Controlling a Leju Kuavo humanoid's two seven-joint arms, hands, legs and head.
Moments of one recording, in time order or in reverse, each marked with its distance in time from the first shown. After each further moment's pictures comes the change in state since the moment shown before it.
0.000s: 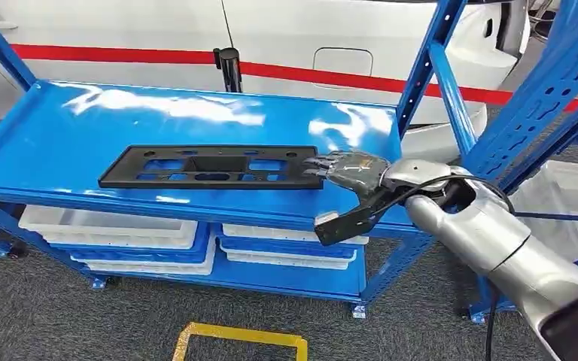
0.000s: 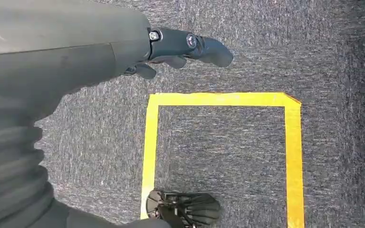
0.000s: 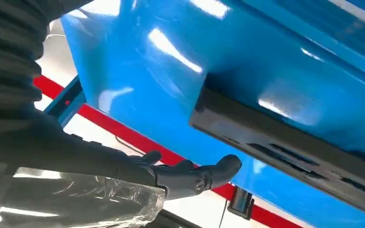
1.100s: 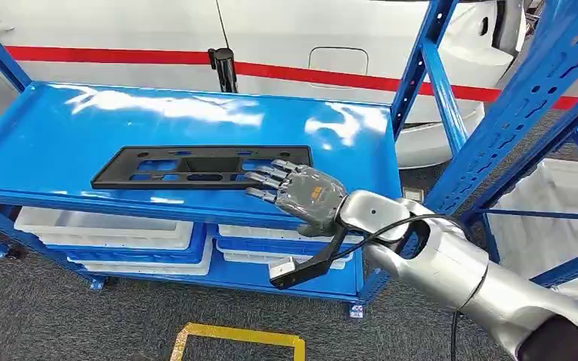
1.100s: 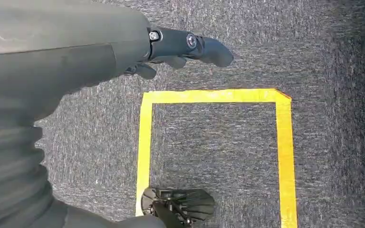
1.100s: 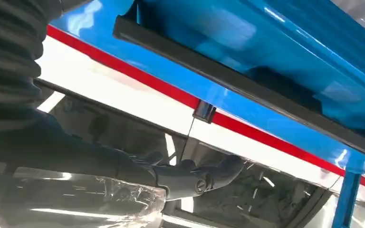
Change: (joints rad) left arm -0.006 -0.010 0.016 0.000 -0.027 0.007 -0.019; right arm 0.086 0.089 0.099 -0.187 0.214 -0.294 0.107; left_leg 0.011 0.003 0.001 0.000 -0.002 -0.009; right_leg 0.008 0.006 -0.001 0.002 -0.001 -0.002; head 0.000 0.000
